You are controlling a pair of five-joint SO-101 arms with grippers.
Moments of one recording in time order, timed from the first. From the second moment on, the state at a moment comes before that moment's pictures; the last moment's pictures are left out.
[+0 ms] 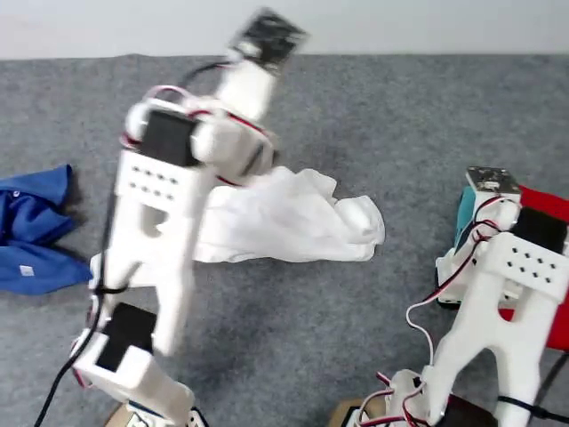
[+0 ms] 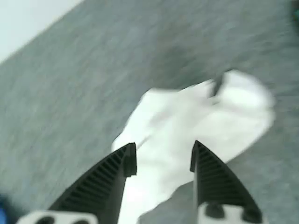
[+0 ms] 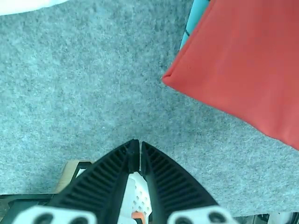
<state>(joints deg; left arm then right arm) 12.1 7.6 -34.9 99.0 -8.0 22.4 -25.6 24.0 100.5 21.1</state>
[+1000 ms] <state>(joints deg) -32.5 9.2 20.0 74.5 -56.9 17.0 -25.6 24.0 100.5 21.1</state>
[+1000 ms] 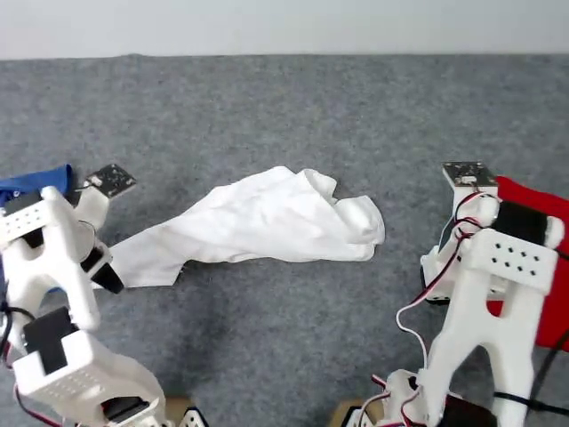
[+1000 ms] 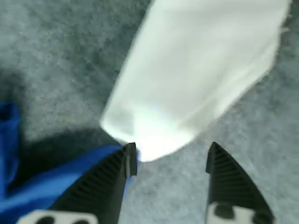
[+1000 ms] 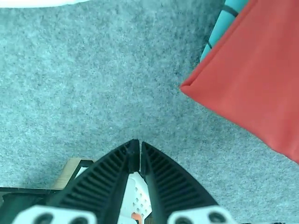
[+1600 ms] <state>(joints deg) -31.4 26.2 6.5 77.5 -55.1 17.0 -25.6 24.0 100.5 21.1</state>
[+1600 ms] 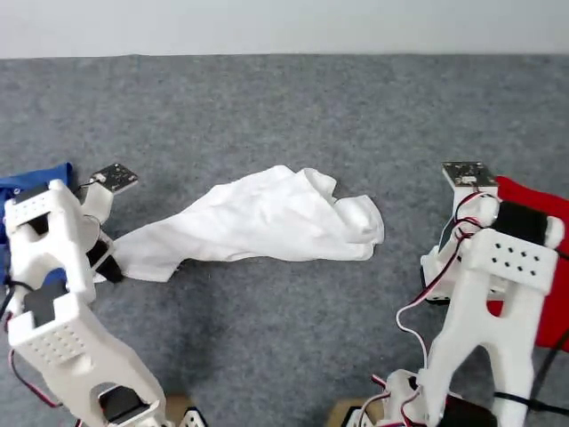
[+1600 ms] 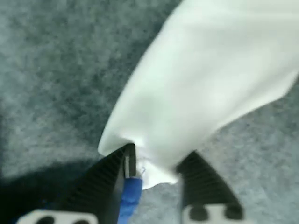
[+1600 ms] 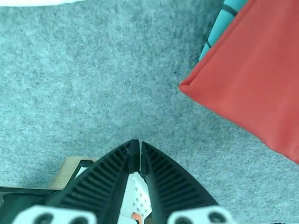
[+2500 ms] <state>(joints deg) -25.2 -8.7 4.1 98.9 -52.2 -15.0 8.6 17.8 69.8 21.1</state>
